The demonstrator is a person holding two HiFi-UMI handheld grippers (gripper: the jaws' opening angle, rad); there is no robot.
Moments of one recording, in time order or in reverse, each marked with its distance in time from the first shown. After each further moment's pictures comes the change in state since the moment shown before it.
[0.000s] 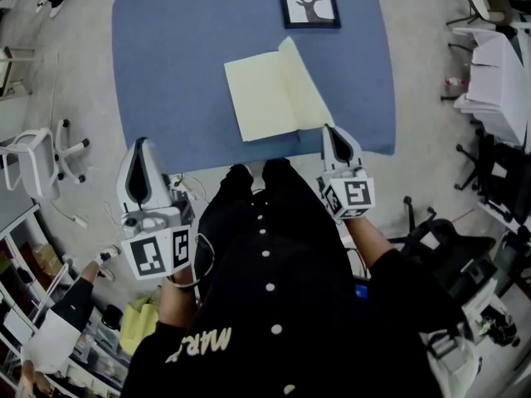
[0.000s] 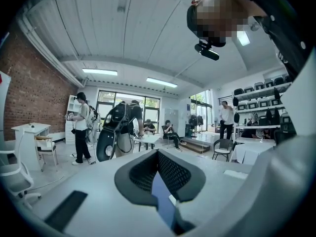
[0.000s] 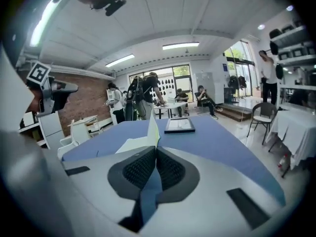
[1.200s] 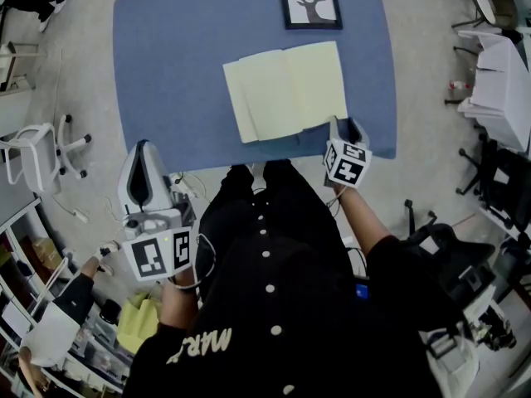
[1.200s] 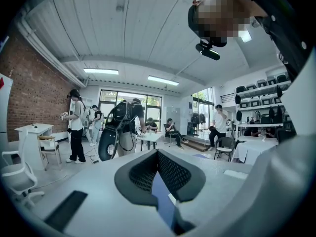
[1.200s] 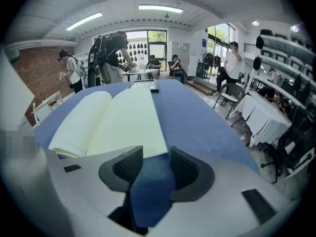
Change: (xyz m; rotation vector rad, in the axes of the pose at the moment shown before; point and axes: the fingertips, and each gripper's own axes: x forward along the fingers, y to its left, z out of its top) left arm 0.001 -0.012 -0.007 0.004 0.022 0.029; right arm 0.029 -0.100 -0.093 0.107 0.421 -0.365
